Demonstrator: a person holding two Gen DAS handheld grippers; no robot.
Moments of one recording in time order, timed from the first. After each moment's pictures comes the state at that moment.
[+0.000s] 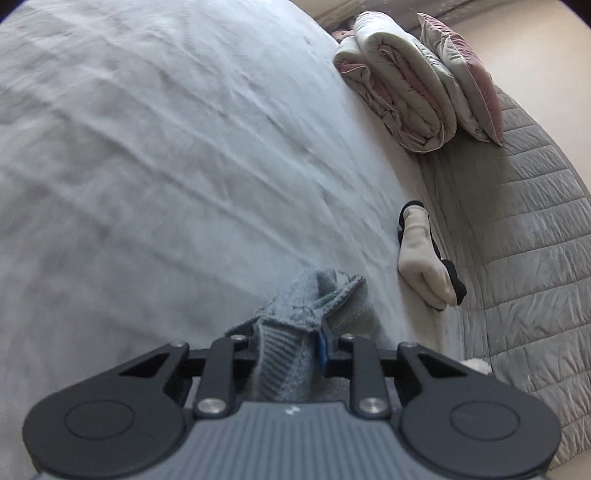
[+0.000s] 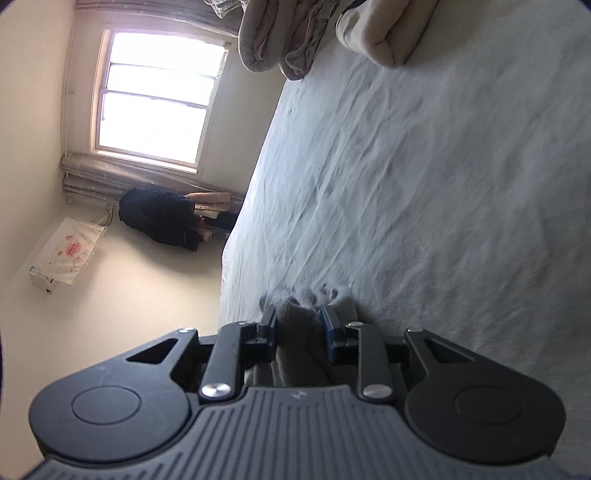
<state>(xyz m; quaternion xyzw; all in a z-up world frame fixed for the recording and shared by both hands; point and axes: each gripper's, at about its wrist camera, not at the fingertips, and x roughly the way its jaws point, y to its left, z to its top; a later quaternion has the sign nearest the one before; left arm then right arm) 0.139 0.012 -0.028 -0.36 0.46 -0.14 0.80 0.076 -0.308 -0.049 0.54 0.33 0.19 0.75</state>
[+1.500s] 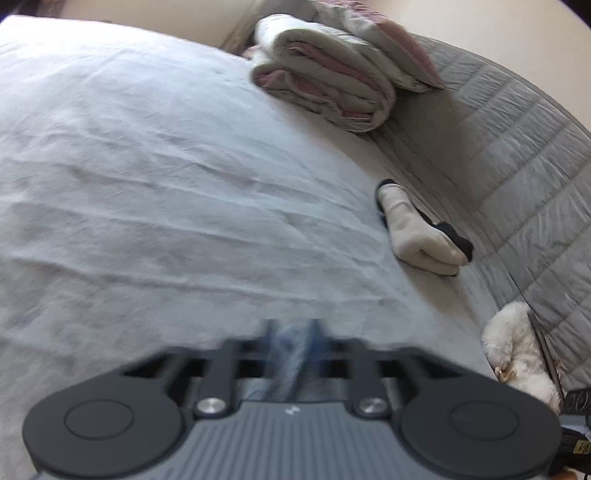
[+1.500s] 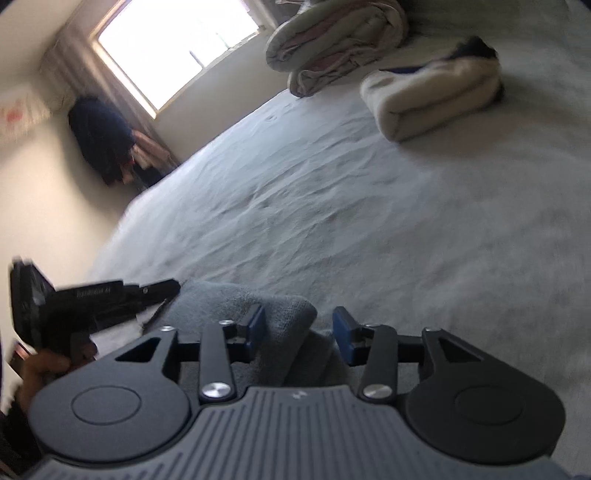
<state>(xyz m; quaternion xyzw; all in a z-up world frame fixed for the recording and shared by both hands) 0.173 -0.007 -0.021 -0.19 0.40 -0.20 0.87 0.061 -0.307 -0.055 0.28 0.34 0.11 0.89</state>
